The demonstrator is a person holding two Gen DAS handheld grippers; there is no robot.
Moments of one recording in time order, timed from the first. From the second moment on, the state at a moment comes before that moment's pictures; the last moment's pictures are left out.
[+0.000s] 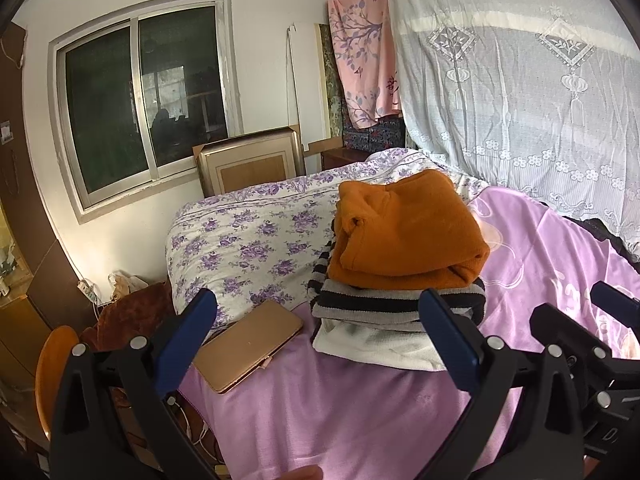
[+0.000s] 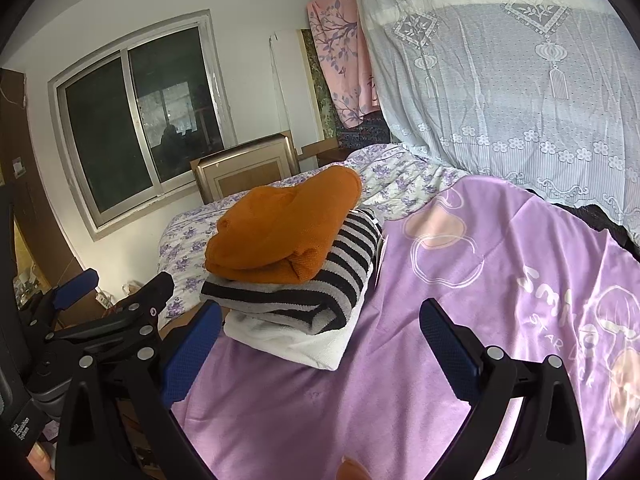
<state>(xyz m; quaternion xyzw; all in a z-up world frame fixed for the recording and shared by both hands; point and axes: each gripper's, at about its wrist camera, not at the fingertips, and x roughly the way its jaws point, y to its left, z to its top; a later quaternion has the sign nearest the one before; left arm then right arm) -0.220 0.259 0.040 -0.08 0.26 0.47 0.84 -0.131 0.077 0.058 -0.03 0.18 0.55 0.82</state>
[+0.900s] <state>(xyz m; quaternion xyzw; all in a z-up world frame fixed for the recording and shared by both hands) -0.219 0.261 0.038 -0.08 0.26 0.47 0.84 -0.129 0.075 0.058 -0.03 0.18 0.55 0.82</state>
